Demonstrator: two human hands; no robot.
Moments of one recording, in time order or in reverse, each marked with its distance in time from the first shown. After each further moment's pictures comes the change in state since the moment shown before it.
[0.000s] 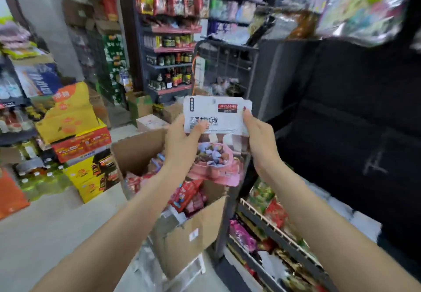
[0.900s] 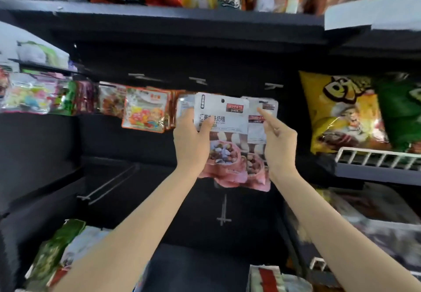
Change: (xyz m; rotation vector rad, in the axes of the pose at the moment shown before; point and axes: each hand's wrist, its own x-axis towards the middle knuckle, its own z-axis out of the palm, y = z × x) left_hand -0.297 0.358 0.426 -0.302 -0.317 0.470; right_hand -0.290 -0.226 -0.538 -0.457 0.891 -0.519
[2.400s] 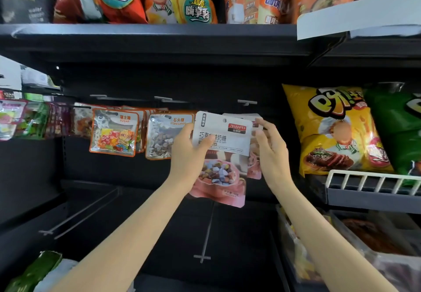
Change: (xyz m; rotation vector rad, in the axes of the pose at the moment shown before) left_hand 0.022 0.000 0.072 -0.171 -0.163 -0.067; right_hand 0.071 0.048 -0.031 -0.041 -0.056 -0.070
